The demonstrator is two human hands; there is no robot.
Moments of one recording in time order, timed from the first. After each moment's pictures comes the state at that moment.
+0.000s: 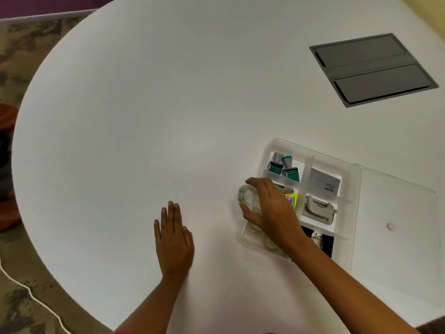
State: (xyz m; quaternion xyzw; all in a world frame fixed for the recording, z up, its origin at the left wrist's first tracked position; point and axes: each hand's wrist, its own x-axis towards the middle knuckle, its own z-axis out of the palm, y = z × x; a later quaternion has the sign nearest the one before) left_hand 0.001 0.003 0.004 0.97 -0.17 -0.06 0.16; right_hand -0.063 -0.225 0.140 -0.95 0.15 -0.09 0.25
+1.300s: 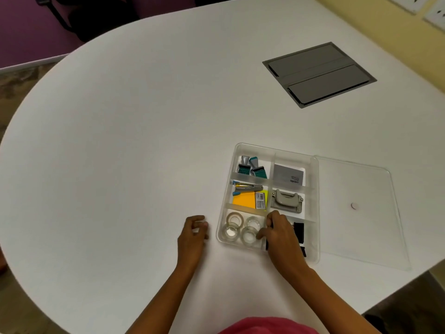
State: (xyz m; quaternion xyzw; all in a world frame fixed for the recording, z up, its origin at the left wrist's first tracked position) left_hand -0.027 -0.074 0.082 0.80 -0.02 -0.32 0.51; right_hand -0.173 -0.230 0.122 -0.92 0.32 0.03 0.21
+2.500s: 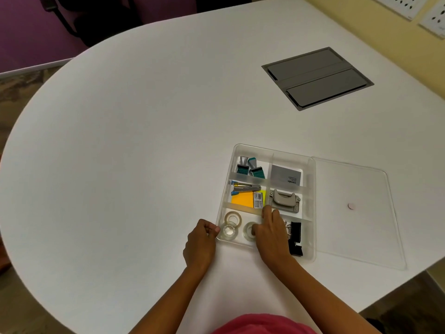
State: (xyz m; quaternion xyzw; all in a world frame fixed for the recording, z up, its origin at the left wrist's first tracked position) left_hand -0.052 -0.092 0.096 0.88 -0.06 -0.32 0.35; right_hand -0.155 -0.225 0.099 -0.93 0.35 0.06 0.10
